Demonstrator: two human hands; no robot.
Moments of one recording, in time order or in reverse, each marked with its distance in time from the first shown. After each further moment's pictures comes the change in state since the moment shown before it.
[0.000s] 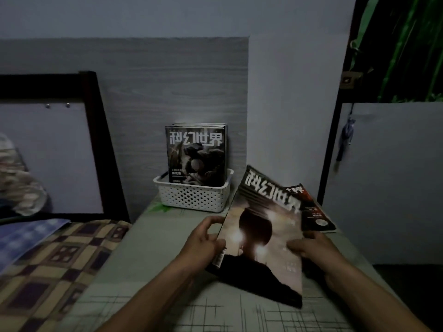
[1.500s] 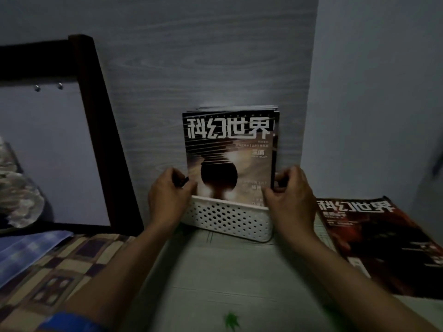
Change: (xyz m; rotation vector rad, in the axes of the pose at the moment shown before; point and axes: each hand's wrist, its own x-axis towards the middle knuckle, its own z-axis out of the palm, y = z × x) left_hand 0.225 -0.023 -0.169 0.585 0.834 0.356; right_hand 0.162 -0.078 0.203 -0.390 0.391 -0.822
